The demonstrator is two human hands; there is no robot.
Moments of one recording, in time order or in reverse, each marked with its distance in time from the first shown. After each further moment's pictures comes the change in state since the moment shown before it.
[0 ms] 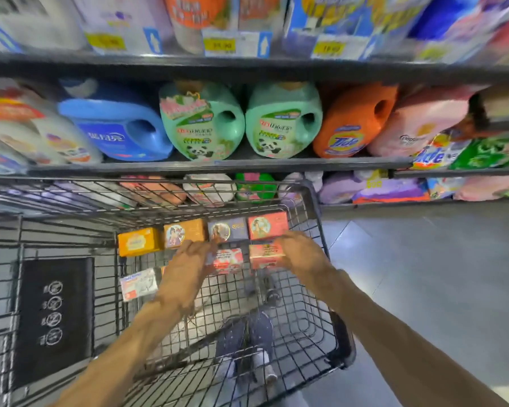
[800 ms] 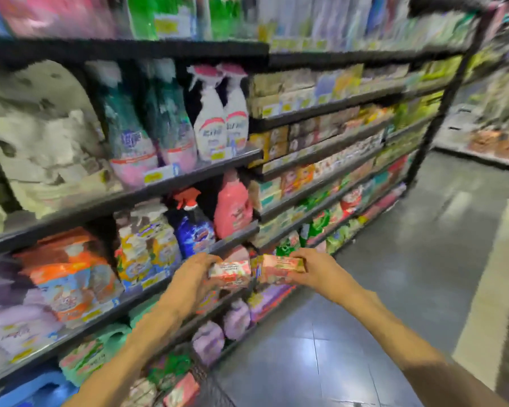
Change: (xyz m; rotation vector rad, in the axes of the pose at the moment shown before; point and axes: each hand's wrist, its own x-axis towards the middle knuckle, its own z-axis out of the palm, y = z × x) left_hand 0.011 0.375 -0.324 -0.200 0.130 0.843; right_hand -0.417 0.074 -0.318 0.424 0.816 0.317
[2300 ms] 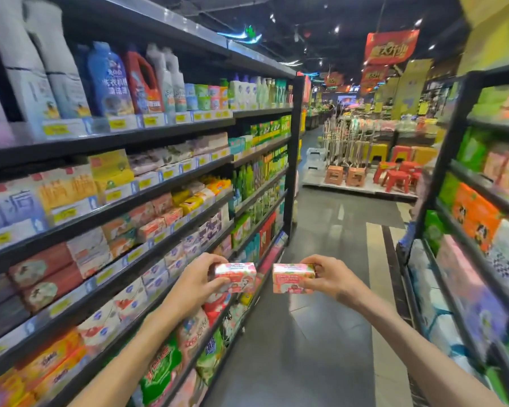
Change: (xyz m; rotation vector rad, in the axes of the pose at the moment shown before) left_hand 0.711 0.388 0.357 -0.232 -0.187 0.362; right_hand 0.173 0.543 -0.537 0.217 0.427 0.311
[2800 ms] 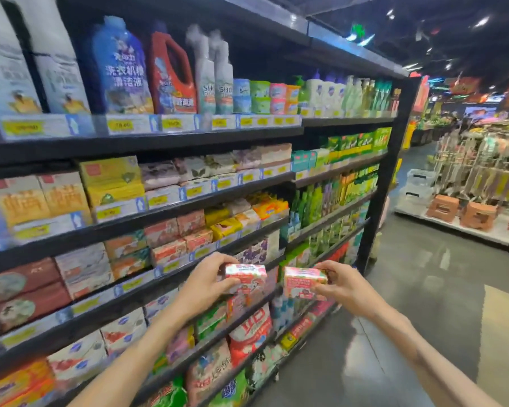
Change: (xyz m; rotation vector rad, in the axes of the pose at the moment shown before) left_hand 0.189 -0.089 0.016 0.135 0.241 -0.219; right_hand 0.316 0.053 -0.017 0.023 -0.297 -0.259
